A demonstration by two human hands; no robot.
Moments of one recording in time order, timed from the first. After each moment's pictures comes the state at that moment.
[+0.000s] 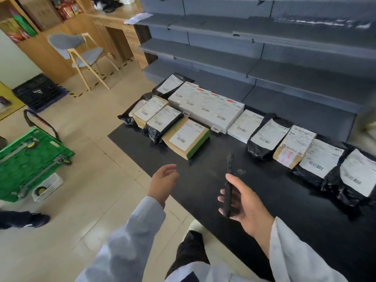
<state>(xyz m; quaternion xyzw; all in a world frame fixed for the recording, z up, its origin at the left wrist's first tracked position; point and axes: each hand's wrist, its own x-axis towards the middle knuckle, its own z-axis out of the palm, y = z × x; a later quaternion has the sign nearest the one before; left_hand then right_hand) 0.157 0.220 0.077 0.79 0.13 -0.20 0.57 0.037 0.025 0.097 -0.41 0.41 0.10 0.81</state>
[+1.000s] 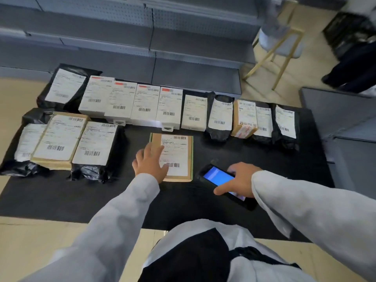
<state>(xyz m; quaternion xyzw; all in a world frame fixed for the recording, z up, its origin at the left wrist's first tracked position) 0.357 0.155 -0.023 0.90 -0.36 -0.22 0.08 0.141 0.027 0.128 -0.76 0.48 0.33 0.29</state>
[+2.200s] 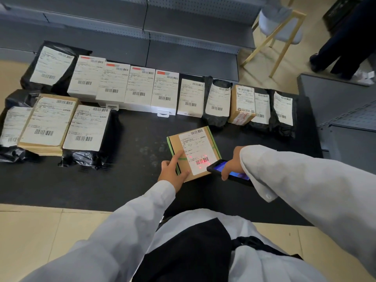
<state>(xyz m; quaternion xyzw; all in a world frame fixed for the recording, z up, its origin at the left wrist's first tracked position) 0.269 0.162 -0.056 0.80 -0.22 -0.45 0.33 0.161 0.017 0.128 -0.70 0.53 0.44 0.21</state>
